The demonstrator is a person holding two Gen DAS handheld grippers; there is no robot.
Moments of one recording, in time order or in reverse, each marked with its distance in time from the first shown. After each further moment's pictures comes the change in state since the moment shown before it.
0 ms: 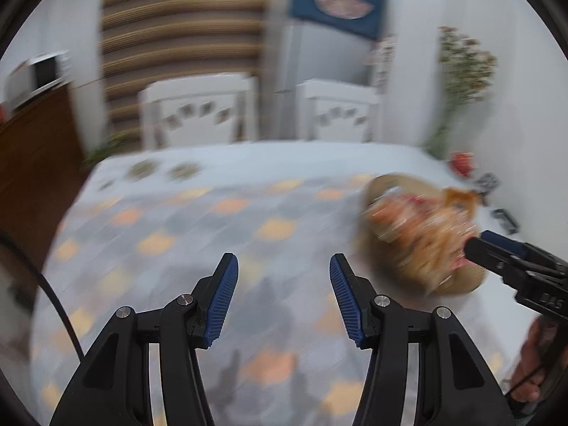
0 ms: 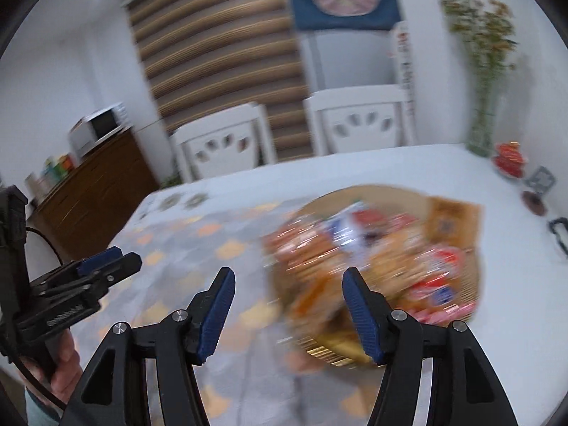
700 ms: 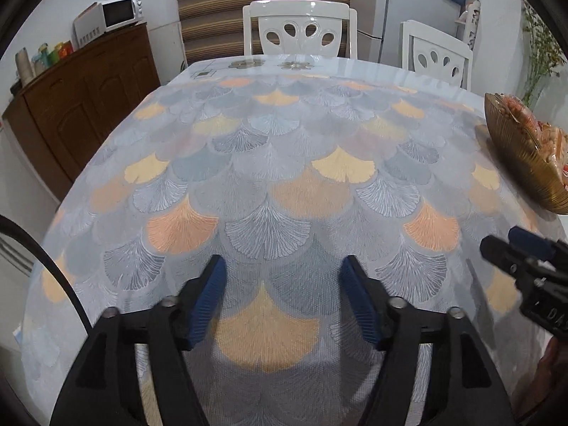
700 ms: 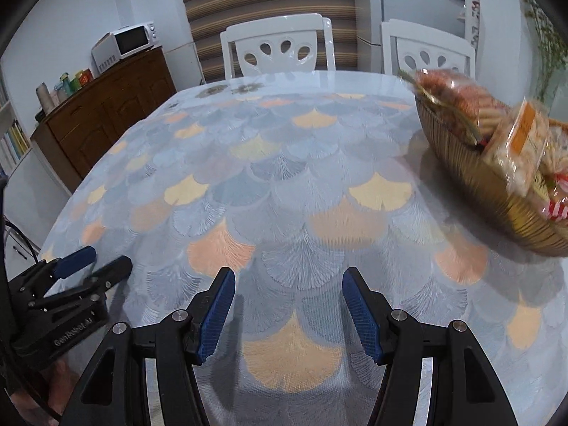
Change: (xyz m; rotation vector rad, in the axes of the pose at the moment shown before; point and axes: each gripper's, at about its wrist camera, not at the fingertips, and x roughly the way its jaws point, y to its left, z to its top) left arm 0.037 0.083 -0.135 -0.124 0.155 0.257; right arm 0.108 0.083 -0.116 -0.120 0.187 -0.008
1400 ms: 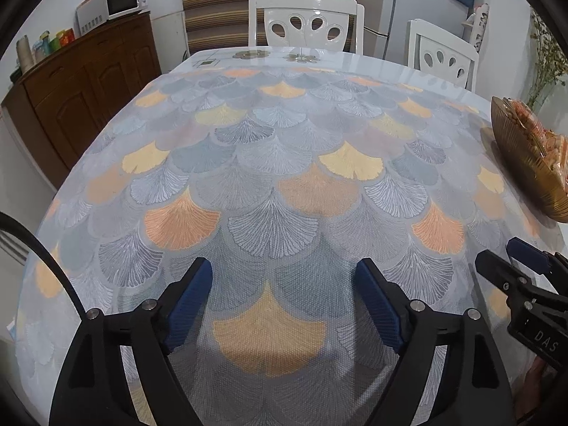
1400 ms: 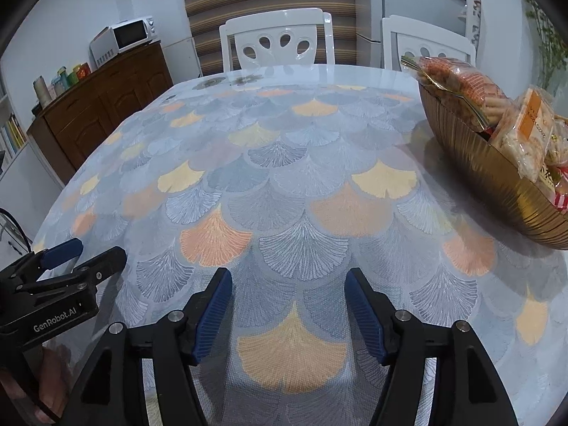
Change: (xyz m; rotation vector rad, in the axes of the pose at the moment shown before) left arm 0.004 0.005 -0.001 -0.035 0.025 -0.009; right arm 0.007 0.007 -0.006 -0.027 0.005 -0.019
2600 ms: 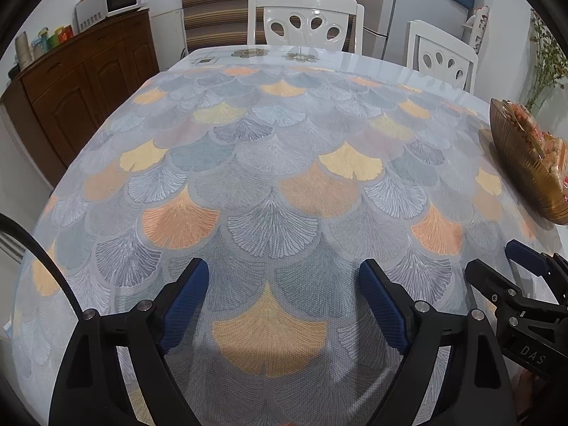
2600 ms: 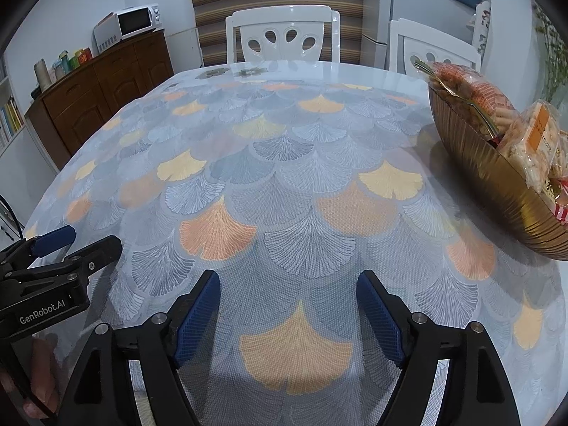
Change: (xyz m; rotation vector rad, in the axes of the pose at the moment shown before) left arm 0.001 0.001 -0.001 -0.006 0.005 -0.013; right arm 0.007 0.008 0.000 -0.040 0.017 -0.032
